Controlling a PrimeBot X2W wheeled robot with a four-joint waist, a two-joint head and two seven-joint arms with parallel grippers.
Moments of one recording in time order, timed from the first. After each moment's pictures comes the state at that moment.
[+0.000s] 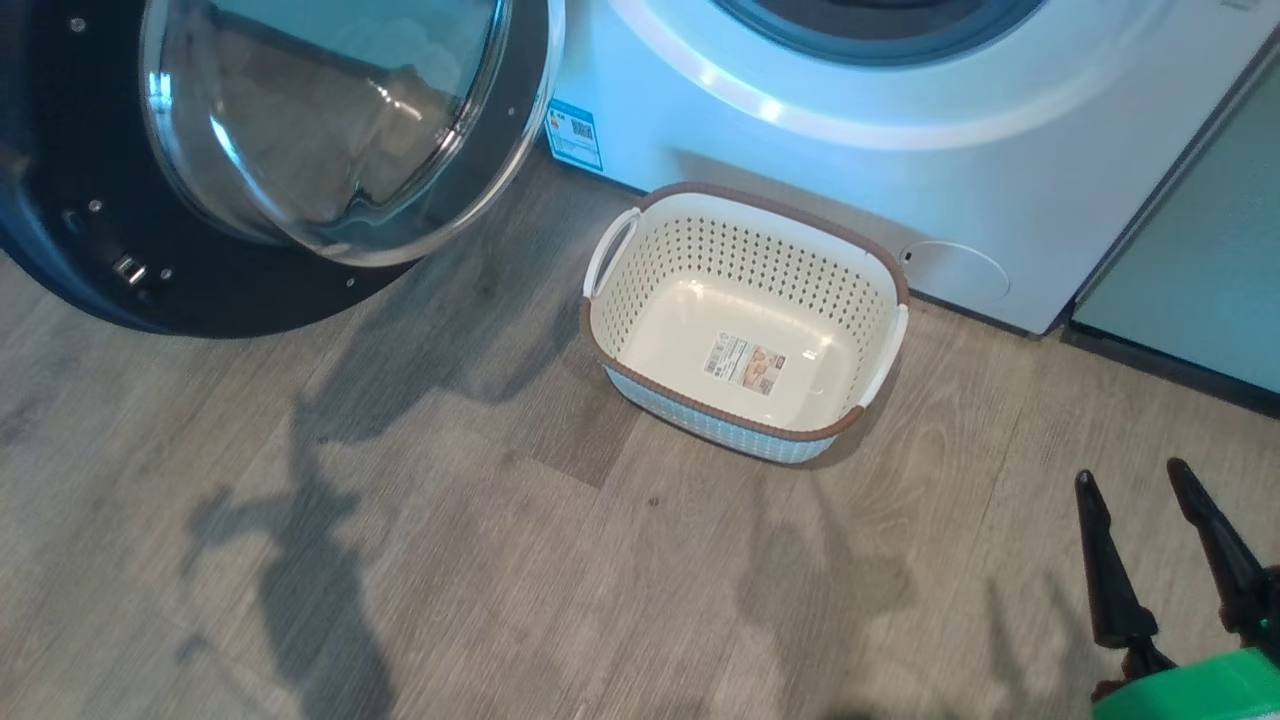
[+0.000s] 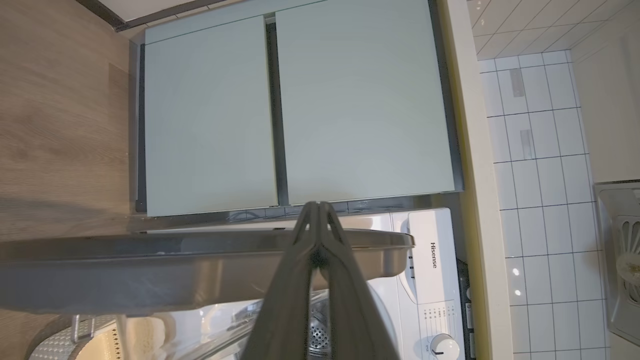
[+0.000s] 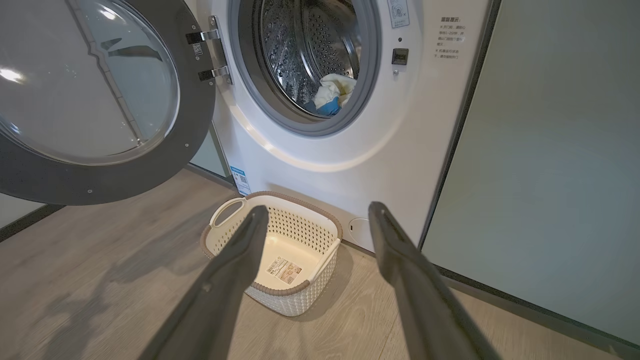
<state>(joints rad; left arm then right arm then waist) -0.72 0.61 0.28 0.61 -1.83 0.05 0.25 0.15 -0.12 0.02 -0.20 0.13 0.13 -0.08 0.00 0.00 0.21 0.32</state>
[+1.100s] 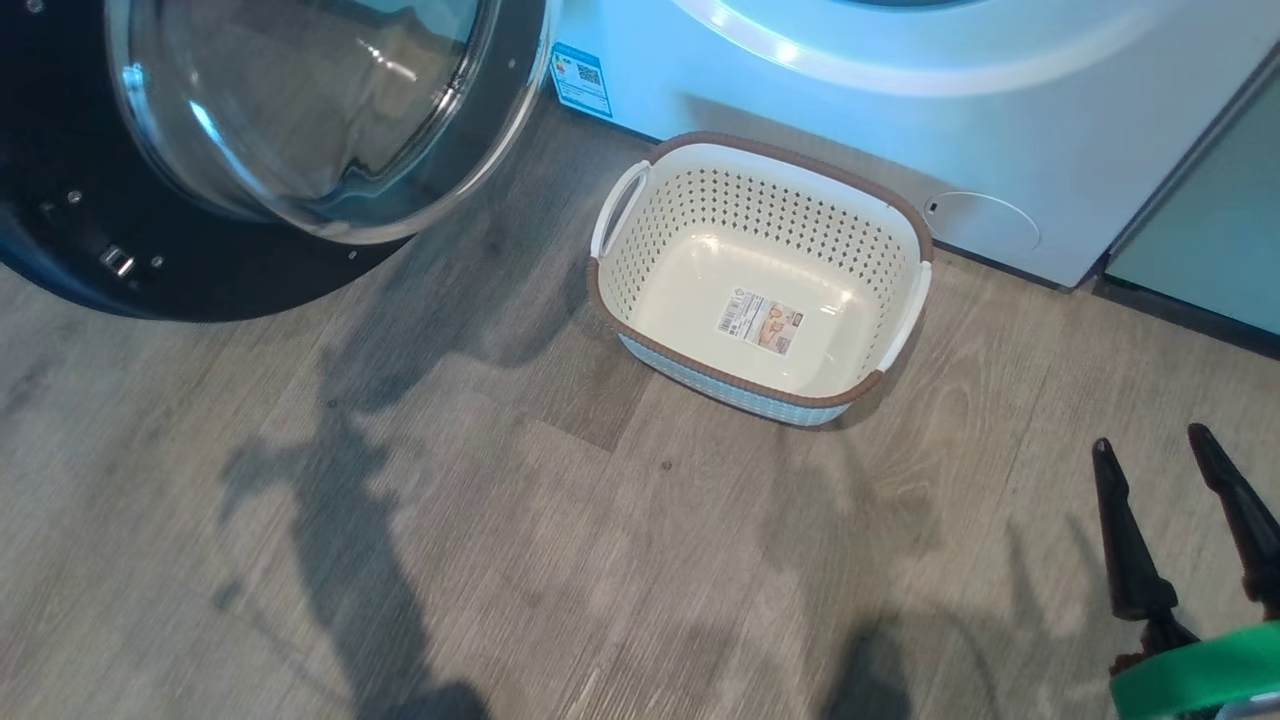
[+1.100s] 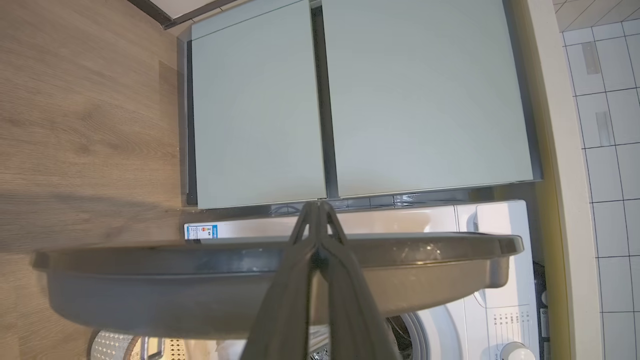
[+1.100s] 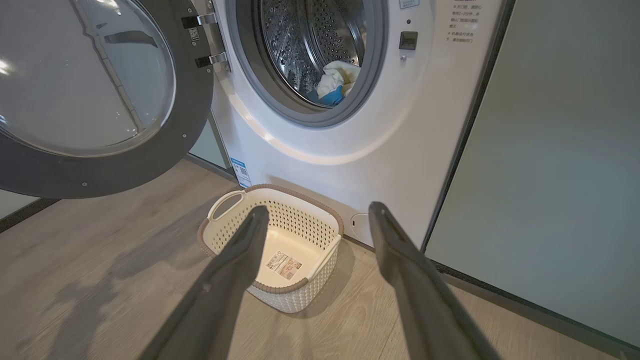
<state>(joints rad) -0.73 0.56 0.22 0.71 -1.77 -0.02 0.25 0.11 -0.15 0.02 -0.24 0.13 0.13 -0.04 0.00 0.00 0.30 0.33</state>
